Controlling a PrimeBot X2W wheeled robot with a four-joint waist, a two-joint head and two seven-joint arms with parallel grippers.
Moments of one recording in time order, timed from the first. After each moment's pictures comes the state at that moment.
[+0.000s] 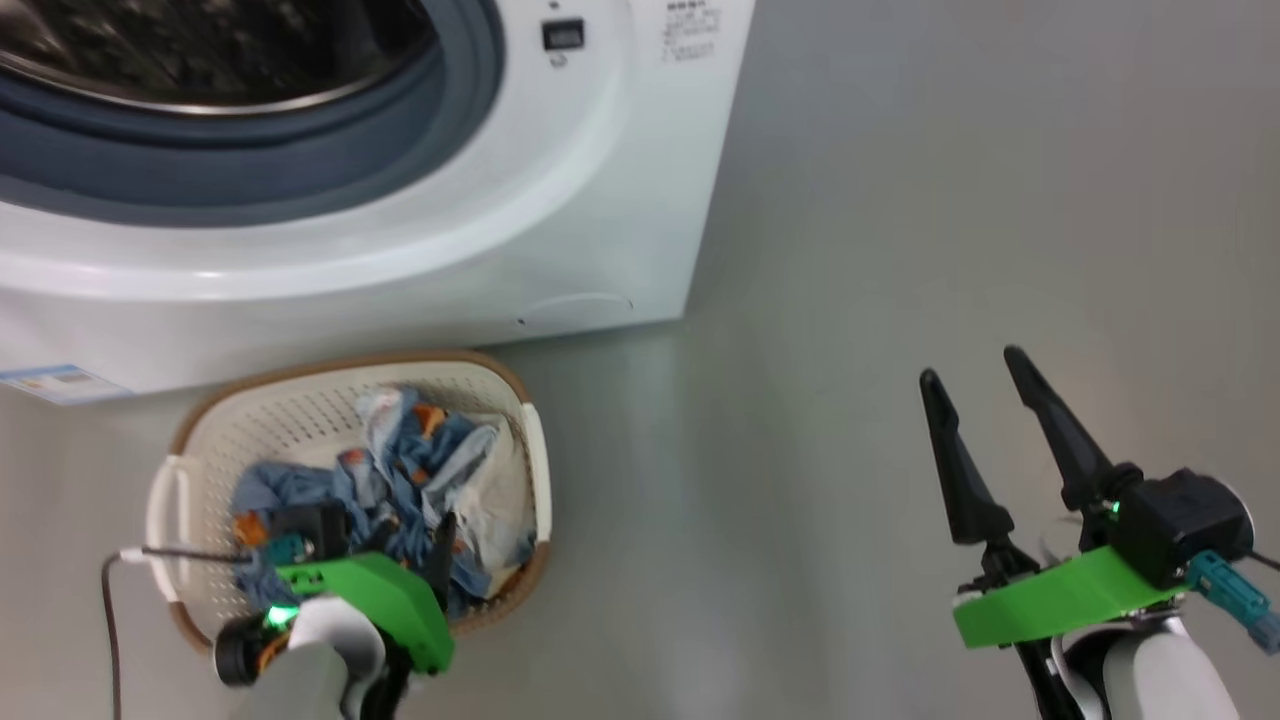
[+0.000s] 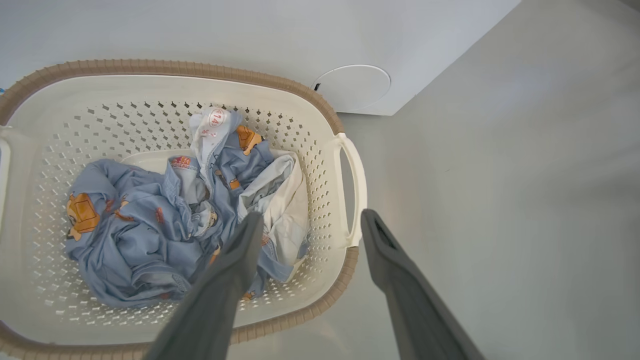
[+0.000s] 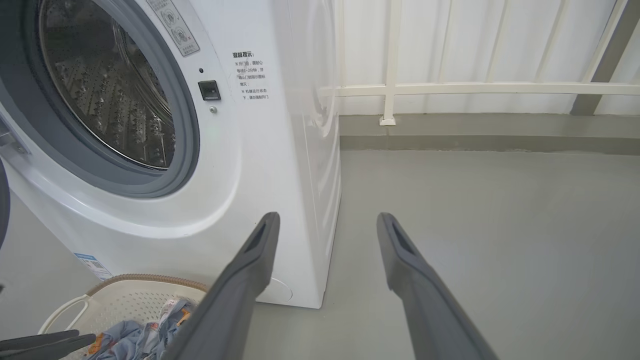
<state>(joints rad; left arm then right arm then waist) -0.50 0.05 -0.36 0.94 -0.54 -0.12 -0.09 -0.11 -0.05 0.02 -0.12 0.14 0.13 -0.13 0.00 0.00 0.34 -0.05</state>
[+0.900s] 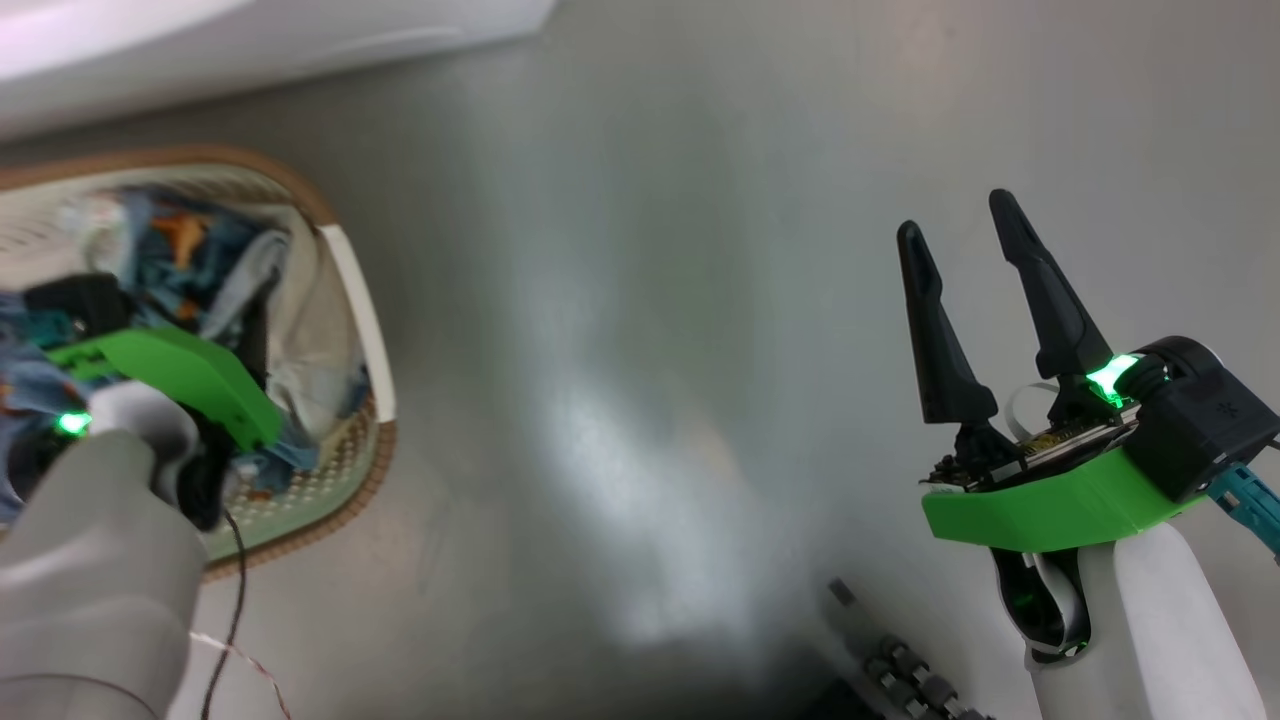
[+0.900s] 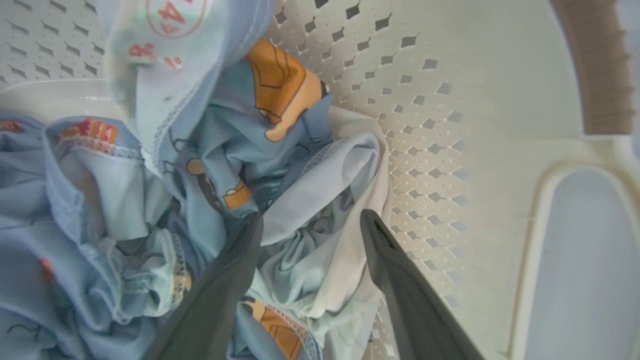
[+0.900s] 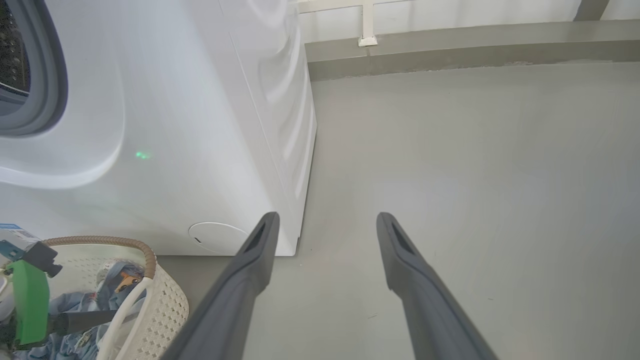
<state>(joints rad) -0.95 0.20 -0.43 1.23 -0.75 -0.13 -0.03 -0.33 -0.05 0.10 -0.10 0.22 0.13 -0.24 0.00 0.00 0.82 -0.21</state>
